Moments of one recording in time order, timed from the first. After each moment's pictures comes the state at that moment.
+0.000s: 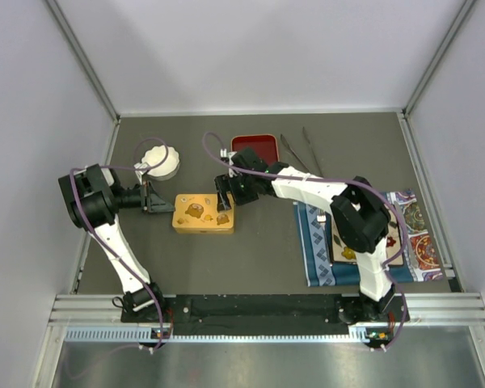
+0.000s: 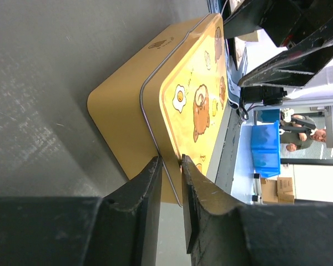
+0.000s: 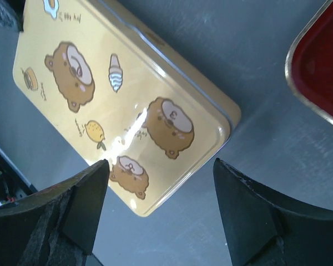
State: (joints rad) left arm 0.44 2.22 1.36 -1.38 1.23 1.09; right arm 0.83 2.02 1.53 -0.39 -0.27 0.40
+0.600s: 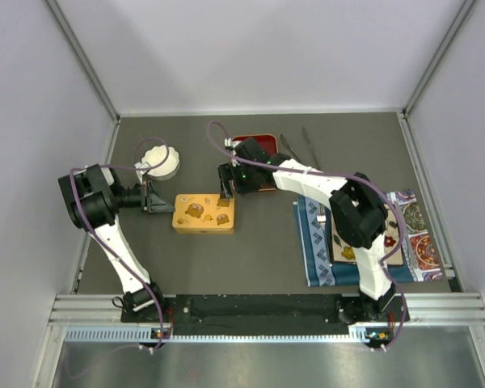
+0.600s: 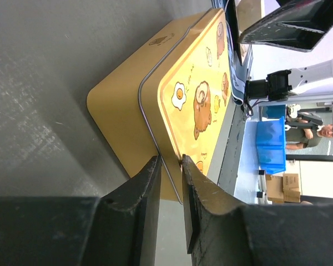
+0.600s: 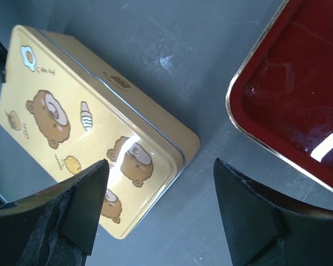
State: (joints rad) left arm 0.44 2.20 1.36 -1.38 1.21 1.09; right arm 0.78 2.05 1.62 -0.41 -0.19 0.38
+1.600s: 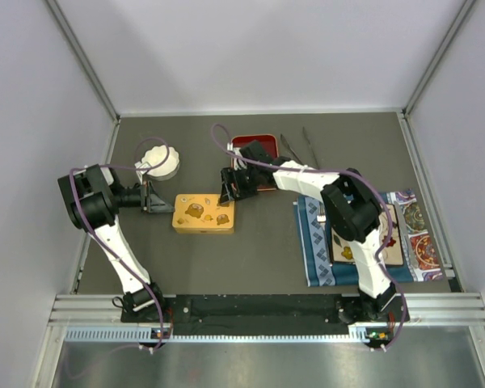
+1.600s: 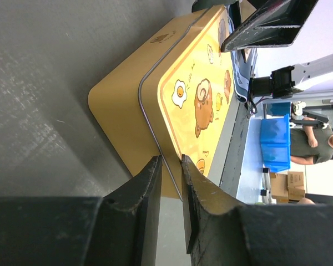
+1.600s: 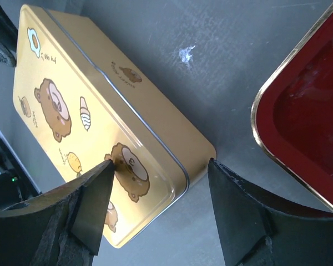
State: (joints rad) left arm 0.44 2.19 1.36 -1.37 1.19 1.09; right arm 0.73 2.14 1.59 -0.31 -0.42 0.40
